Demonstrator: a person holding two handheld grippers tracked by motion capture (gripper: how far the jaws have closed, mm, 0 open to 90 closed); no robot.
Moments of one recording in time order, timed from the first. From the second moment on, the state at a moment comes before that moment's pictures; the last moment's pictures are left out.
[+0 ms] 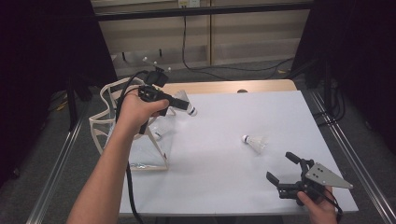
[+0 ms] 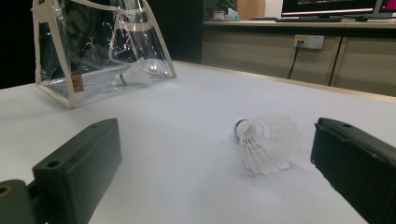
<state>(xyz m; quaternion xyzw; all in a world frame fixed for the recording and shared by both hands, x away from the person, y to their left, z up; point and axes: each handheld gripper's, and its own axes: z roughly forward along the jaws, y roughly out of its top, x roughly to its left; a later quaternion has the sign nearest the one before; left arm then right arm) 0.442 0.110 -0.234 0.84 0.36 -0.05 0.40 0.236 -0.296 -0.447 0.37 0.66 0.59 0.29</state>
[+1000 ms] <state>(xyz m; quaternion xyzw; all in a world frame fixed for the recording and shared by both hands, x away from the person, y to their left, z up) 0.447 0.138 -0.213 0.84 0.38 -0.02 0.39 0.236 -0.296 -0.447 0.37 0.66 0.59 0.29</state>
